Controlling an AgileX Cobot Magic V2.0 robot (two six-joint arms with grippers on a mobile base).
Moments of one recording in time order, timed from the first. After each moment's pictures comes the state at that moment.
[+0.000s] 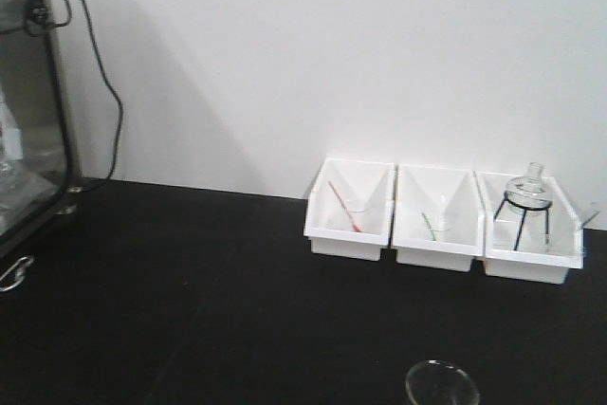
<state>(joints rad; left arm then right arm) -0.07 -0.01 0.03 -0.02 0.01 0.05 0.11 0.52 -0.41 -1.58 -0.20 1.42</state>
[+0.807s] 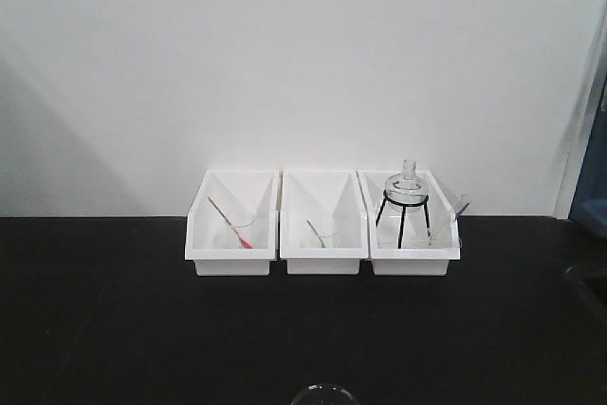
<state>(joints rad) -0.07 -0.01 0.03 -0.02 0.01 0.05 0.11 0.52 -0.41 -1.58 -0.22 1.42</state>
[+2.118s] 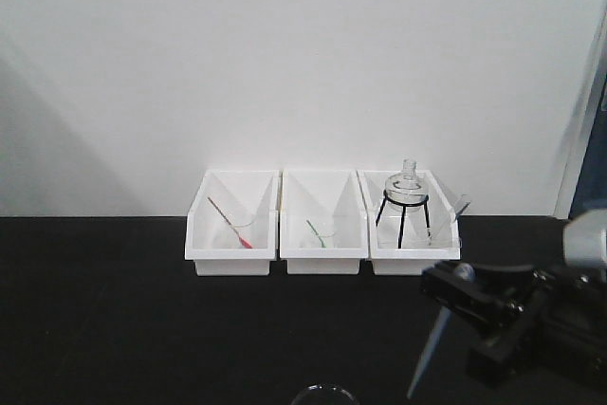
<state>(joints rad) -0.07 -0.01 0.03 -0.02 0.01 0.05 0.11 1.20 -0.72 -1.25 -0.73 1.26</state>
